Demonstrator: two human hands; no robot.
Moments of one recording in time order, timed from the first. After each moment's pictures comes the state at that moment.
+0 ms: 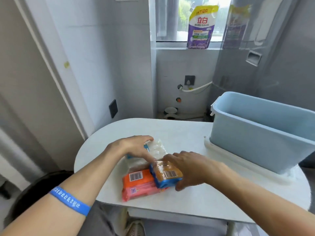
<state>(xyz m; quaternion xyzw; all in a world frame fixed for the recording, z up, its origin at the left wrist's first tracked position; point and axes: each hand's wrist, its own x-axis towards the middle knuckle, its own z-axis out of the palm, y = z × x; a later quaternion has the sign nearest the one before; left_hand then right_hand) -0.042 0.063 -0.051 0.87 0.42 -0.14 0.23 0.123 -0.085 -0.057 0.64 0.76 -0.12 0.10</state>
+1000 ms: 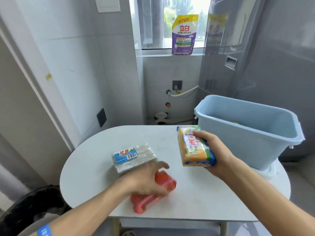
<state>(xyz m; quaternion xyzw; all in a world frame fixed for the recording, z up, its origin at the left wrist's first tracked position) -0.018 -0.030 -0.068 0.89 0.33 -0.04 0.32 0.179 -0.123 -0.021 0.55 0.14 -0.54 -0.62</state>
